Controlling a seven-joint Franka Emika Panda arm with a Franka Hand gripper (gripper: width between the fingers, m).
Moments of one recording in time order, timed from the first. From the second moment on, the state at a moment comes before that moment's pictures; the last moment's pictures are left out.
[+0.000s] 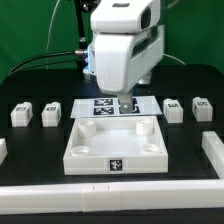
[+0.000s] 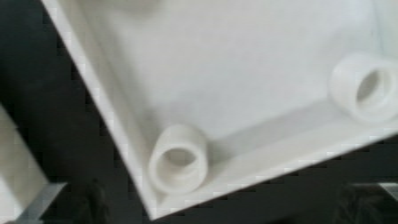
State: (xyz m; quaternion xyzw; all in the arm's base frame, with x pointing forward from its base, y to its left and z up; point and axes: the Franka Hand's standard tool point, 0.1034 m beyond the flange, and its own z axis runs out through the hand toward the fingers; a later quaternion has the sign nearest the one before) arm 0.523 0.021 0.094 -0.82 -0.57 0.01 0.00
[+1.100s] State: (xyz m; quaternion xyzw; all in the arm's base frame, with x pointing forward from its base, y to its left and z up) arm 0.452 -0.010 0.071 -0.71 -0.70 0.04 0.04
